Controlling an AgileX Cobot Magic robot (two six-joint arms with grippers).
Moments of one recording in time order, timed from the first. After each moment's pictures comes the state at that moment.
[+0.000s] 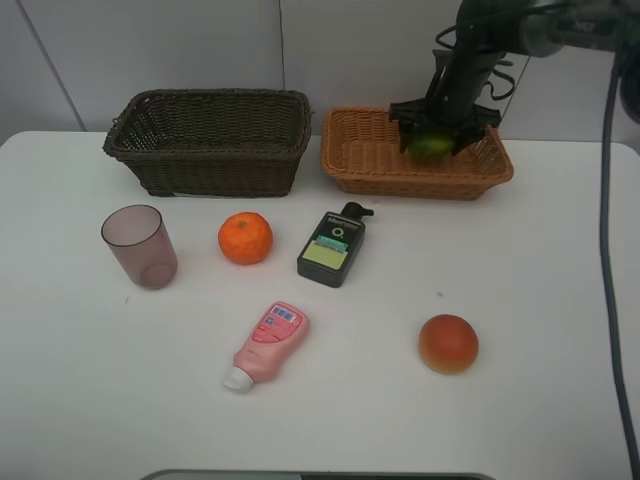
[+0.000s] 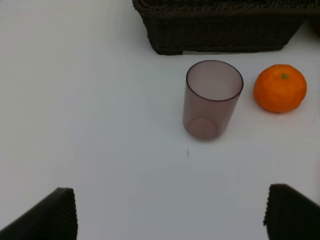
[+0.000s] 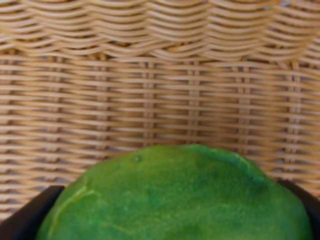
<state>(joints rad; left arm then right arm) -0.06 -0.01 -0.50 -0.01 1.06 0.00 0.22 2.42 -2.05 -0.12 0.97 0.25</state>
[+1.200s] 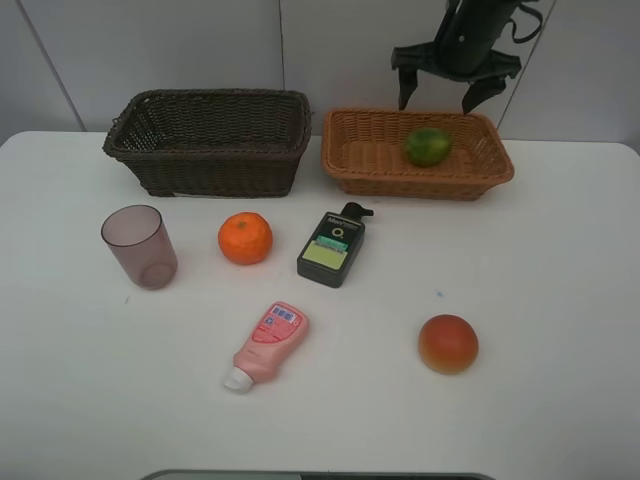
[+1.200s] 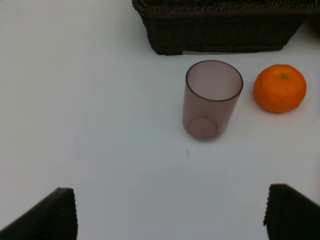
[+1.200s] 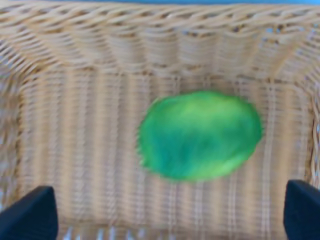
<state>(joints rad) -0.06 -0.01 -0.50 -0.01 1.06 0.00 0.26 2.19 -1.98 -0.11 1.08 0.25</state>
